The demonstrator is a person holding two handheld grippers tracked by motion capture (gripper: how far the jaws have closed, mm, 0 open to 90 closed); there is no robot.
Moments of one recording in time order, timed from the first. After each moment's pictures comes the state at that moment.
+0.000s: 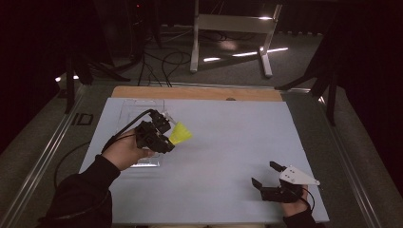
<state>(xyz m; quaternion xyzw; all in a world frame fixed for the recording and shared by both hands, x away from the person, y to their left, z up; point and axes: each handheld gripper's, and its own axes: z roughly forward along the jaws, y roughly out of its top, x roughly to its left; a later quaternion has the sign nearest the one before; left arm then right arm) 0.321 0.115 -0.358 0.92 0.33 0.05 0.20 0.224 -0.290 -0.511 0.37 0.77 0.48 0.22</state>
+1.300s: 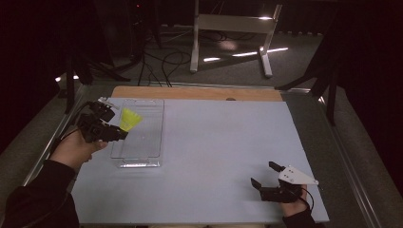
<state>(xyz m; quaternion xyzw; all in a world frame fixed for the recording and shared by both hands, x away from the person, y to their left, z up) 0.326 0.238 -0.349 0.85 0.48 0.10 0.20 0.225 -0.289 -0.511 0.37 0.77 0.47 0.22</state>
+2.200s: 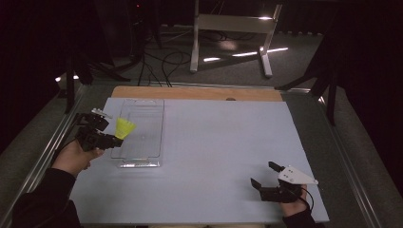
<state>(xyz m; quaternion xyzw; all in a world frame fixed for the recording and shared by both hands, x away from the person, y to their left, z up) 0.329 0.266 -0.401 0.83 0.51 0.07 0.22 0.226 -0.289 -0.512 0.37 0.77 0.47 0.22</state>
